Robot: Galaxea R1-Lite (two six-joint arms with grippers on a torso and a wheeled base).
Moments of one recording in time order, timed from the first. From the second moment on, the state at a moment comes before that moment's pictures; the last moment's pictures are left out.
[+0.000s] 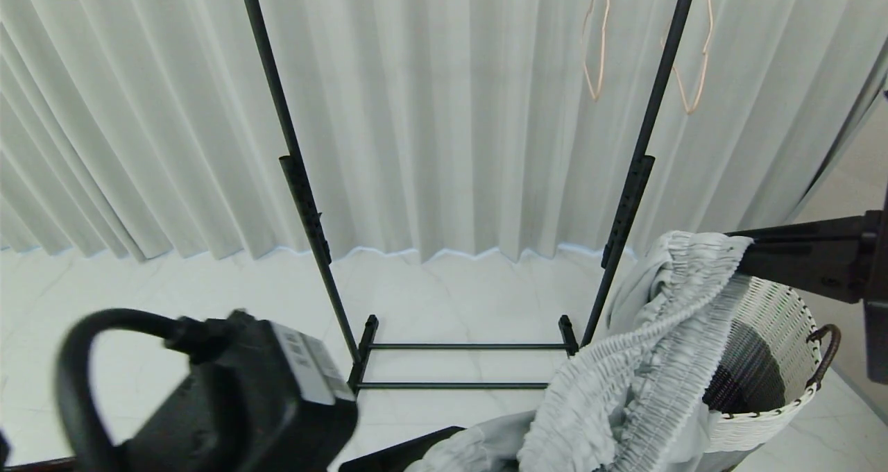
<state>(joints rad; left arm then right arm) -1.28 1.26 -0.63 -0.32 0.36 -0.10 1.05 1.23 -1.24 0.41 -0.29 -0.17</state>
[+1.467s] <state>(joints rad) -1.04 1.16 -1.30 0.02 0.51 0.10 0.94 1.43 -1.44 0.13 -0.30 -0.10</state>
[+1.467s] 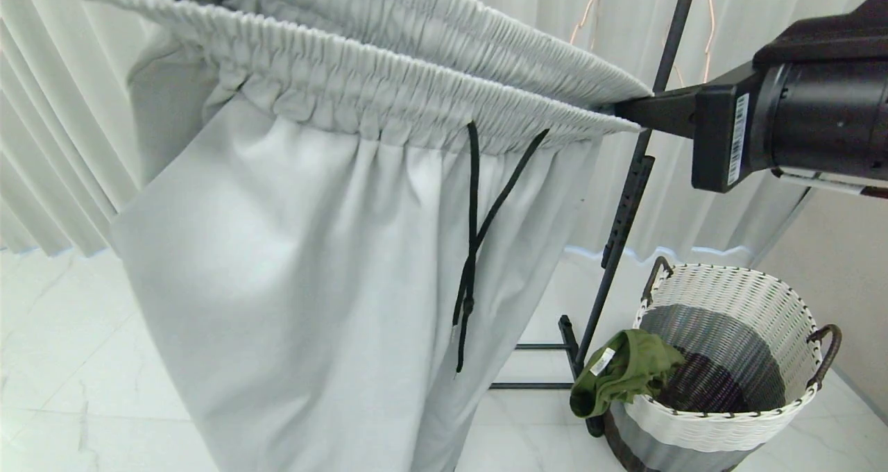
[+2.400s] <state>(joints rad) -0.95 1.33 -1.37 0.01 0.61 0.27 0.83 1.31 -1.51 0.18 -0.29 -0.15</state>
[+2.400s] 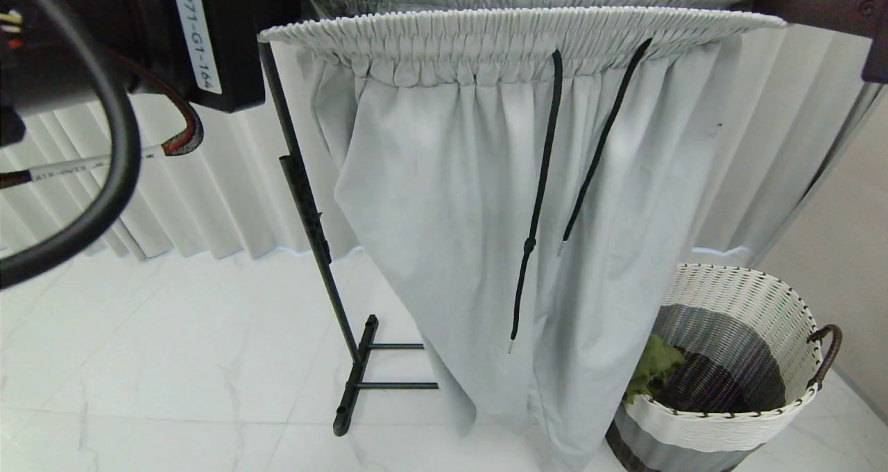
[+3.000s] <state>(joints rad) -0.95 1.38 -1.46 0.01 0.61 0.27 1.00 1.12 -1.45 0.43 -0.22 -0.14</state>
